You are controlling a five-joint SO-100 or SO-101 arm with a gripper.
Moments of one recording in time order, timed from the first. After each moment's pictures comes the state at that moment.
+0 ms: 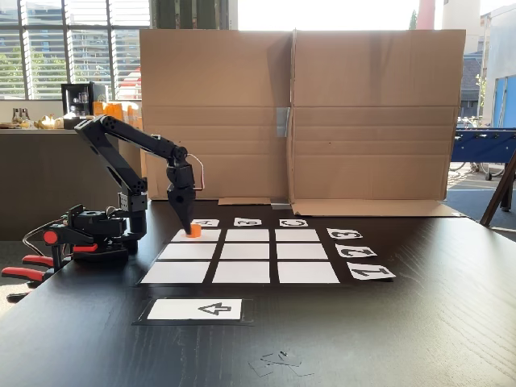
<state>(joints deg) -41.2 121.6 145.5 61.0 32.7</state>
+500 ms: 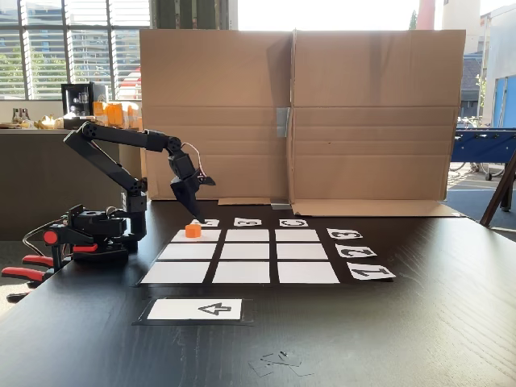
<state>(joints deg) -27.4 136.3 142.2 63.6 41.3</state>
